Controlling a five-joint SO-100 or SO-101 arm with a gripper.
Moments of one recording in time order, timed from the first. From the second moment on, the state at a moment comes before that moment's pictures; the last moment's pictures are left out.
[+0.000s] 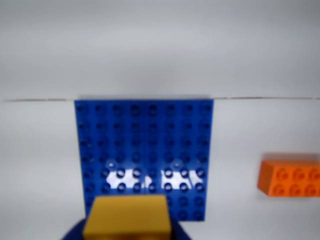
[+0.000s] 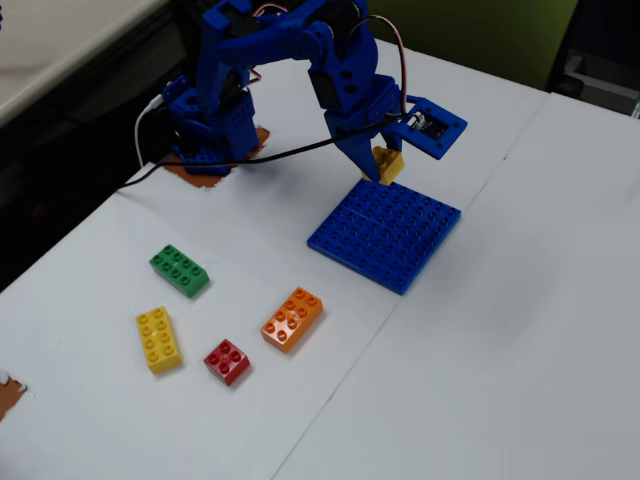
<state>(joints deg) -0.1 66.9 37.8 97.7 -90.1</state>
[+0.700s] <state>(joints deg) 1.3 64.0 37.5 99.1 -91.1</state>
